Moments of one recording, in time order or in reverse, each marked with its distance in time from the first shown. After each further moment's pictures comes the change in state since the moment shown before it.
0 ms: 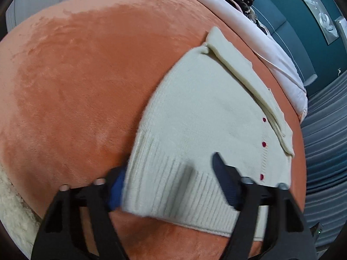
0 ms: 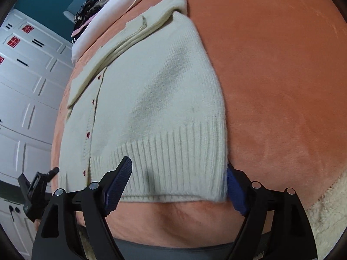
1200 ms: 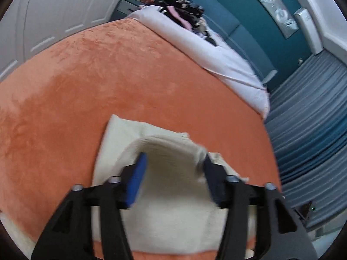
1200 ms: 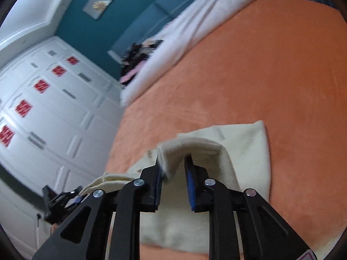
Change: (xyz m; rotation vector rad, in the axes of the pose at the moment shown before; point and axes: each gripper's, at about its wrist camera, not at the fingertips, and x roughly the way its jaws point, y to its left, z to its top) left arm -0.038 -0.095 0.101 0.184 -0.120 -0.122; right arm -0.071 0.029 0.138 -0.030 -0.251 0.214
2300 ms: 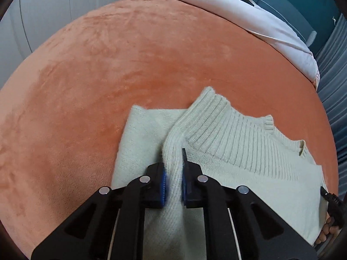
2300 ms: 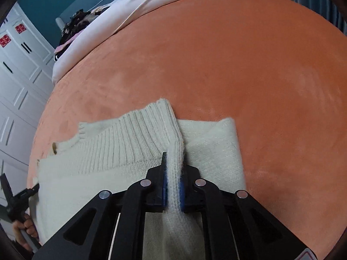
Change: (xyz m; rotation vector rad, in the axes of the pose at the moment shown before) left arm 0.120 0.037 -0.009 0.140 0.129 0.270; right arm 0.123 -0.063 0.005 -0.064 0.116 -0.349
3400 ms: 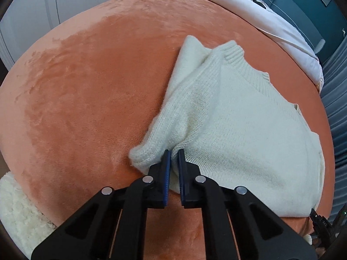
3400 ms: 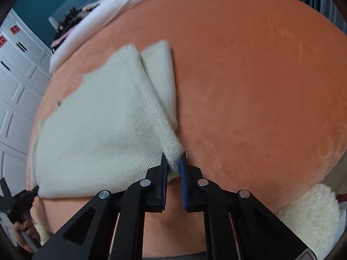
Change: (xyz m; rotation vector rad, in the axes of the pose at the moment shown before) left arm -0.078 0.033 -0.115 -0.111 0.038 0.048; right arm -0.085 -0.048 -0.123 0.027 0.070 -0.058
